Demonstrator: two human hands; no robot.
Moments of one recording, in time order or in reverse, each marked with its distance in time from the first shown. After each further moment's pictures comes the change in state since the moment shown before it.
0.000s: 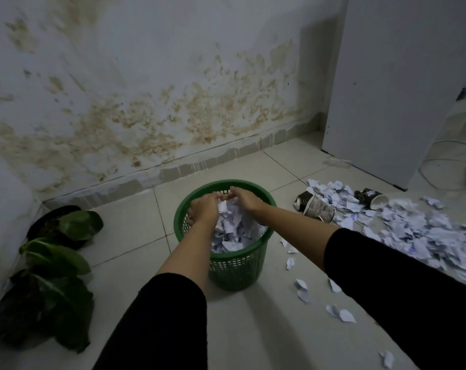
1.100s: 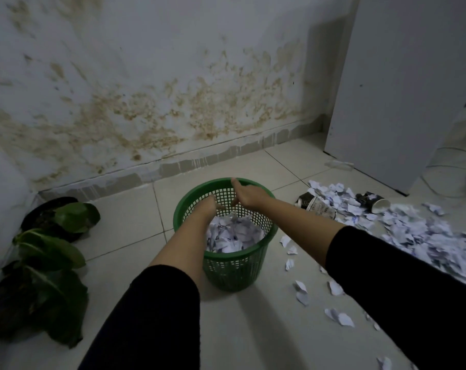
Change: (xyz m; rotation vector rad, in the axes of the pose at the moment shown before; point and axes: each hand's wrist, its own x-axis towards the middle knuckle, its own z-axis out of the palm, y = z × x) left_hand 0.003 0.002 -0.010 0.089 -0.284 -0.154; right_hand 0.006 -0.015 0.002 -0.507 0.084 0.156
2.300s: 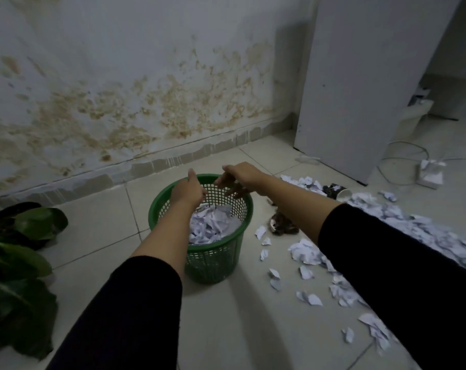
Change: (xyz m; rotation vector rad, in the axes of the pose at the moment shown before) left_hand -0.020 0.026 0.014 0.223 0.218 0.337; right_hand -0.023 0.016 -0.062 0.245 -0.032 -0.149
